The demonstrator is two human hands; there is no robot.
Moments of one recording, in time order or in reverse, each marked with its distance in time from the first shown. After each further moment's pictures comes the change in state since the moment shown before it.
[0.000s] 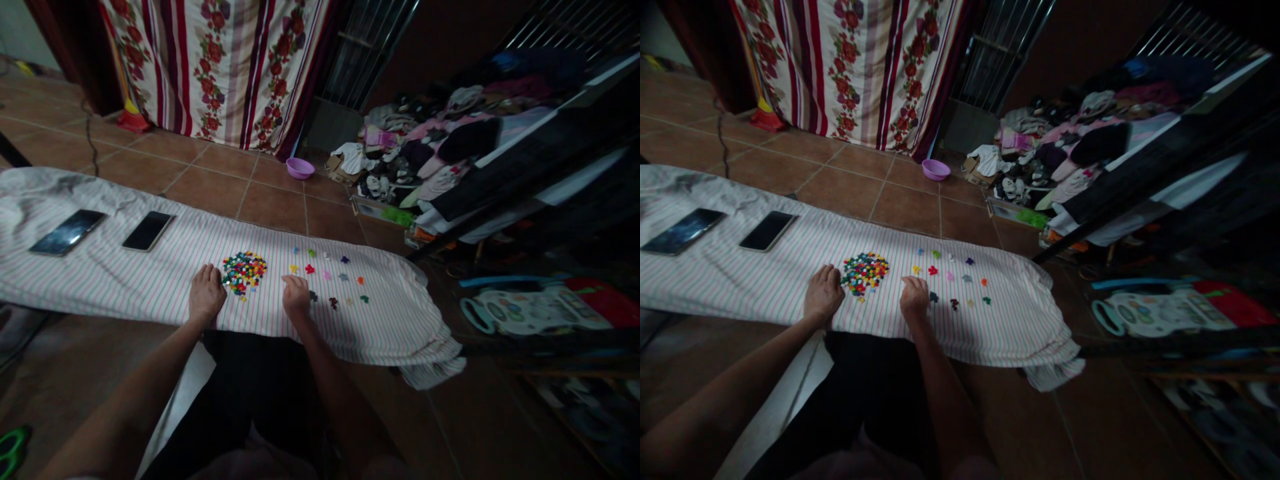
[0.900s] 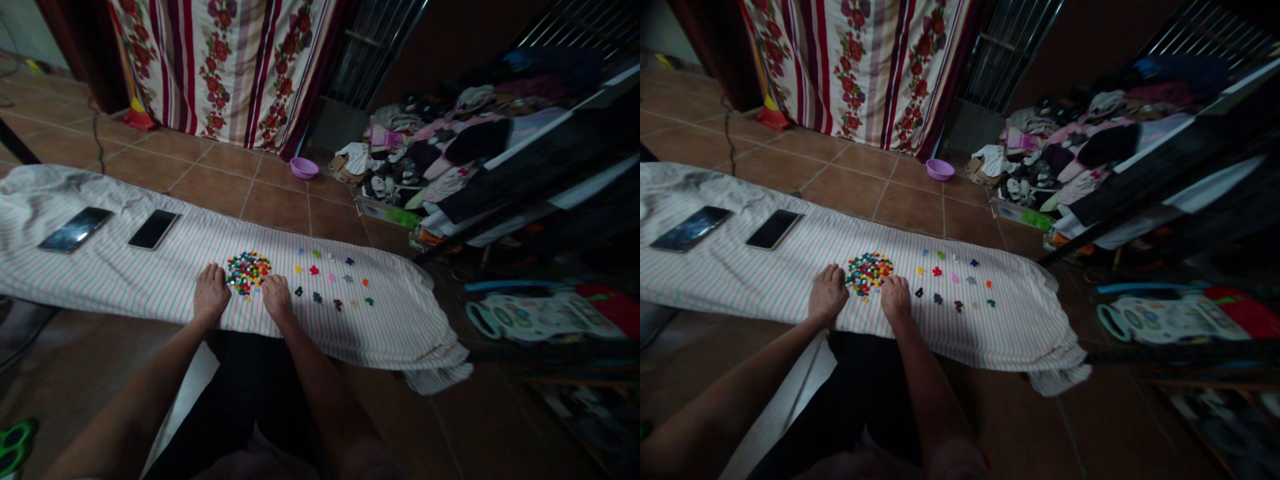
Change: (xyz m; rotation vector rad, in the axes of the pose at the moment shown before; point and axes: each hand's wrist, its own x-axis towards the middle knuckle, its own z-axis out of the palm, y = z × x) left_hand 0.000 -0.001 0.001 0.011 -0.001 0.017; right_hand 0.011 -0.057 0.024 0.025 -0.216 -0.036
